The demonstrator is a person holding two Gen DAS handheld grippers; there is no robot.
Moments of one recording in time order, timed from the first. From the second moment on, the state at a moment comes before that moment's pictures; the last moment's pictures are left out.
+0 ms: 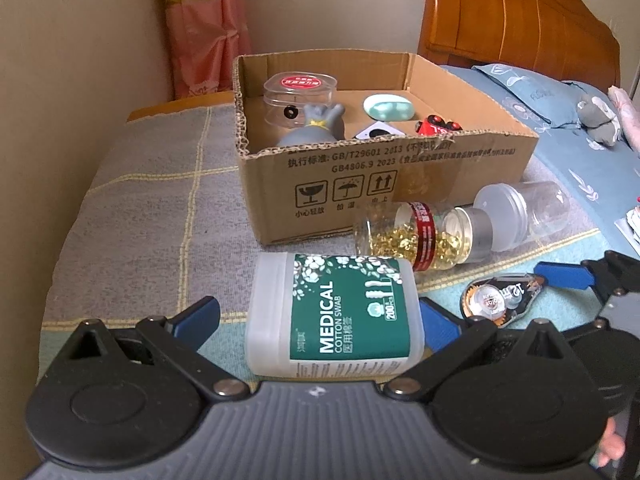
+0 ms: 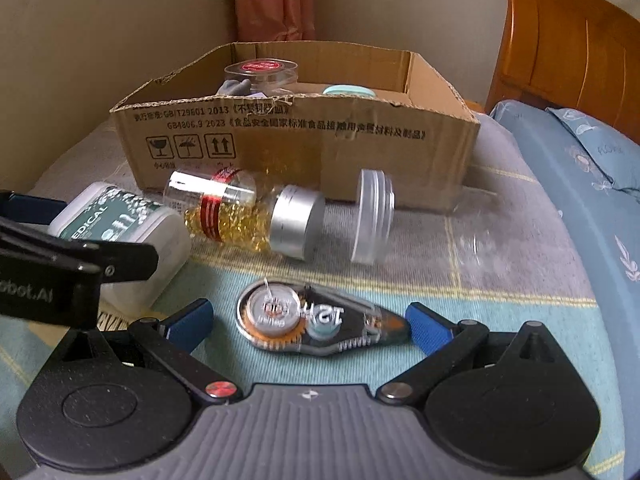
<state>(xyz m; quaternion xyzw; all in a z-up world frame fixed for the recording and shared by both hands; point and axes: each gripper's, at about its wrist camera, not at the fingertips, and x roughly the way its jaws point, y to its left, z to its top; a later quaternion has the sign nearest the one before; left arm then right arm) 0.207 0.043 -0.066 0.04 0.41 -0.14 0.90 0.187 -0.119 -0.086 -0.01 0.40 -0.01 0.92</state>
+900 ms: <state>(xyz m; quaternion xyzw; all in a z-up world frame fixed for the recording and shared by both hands) 0.208 0.024 -0.073 0.09 0.40 -0.16 0.90 0.162 -0.149 -0.083 0.03 0.41 -0.05 0.91</state>
